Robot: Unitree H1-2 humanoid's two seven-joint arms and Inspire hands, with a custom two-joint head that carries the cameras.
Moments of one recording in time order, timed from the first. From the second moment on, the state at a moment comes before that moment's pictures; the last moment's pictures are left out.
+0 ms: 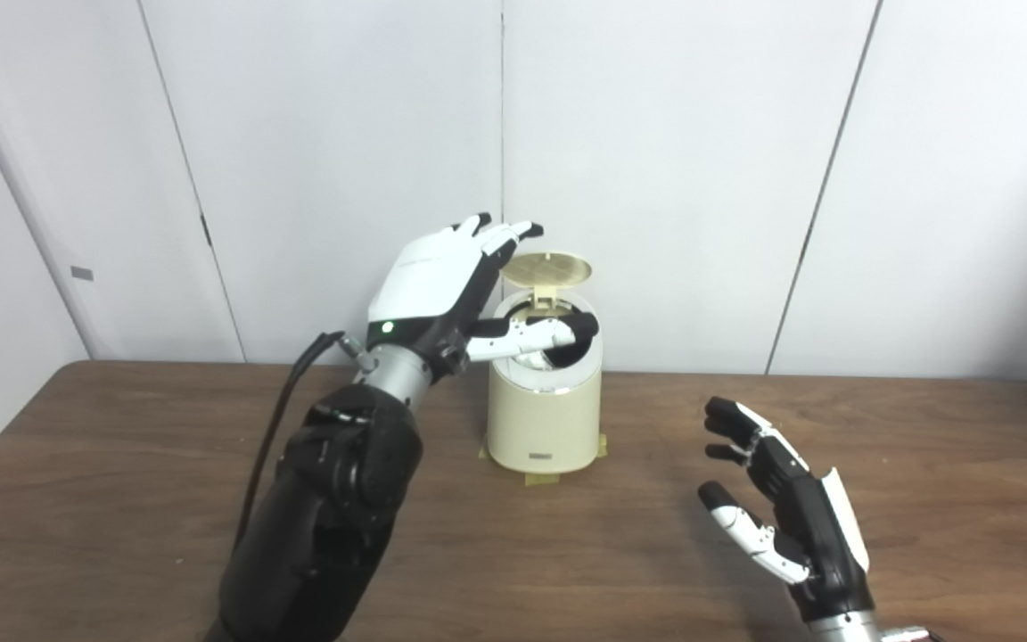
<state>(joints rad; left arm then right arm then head) -0.64 0.19 -0.31 -0.22 0.96 0.43 -0.37 -0.13 -0.13 0.06 0.09 -0.10 -0.42 -0.04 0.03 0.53</state>
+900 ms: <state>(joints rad) -0.77 0.03 -0.23 -0.07 1.11 0.47 -0.50 -0.13 -0.12 0.06 0.09 -0.10 -0.43 -0.03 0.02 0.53</state>
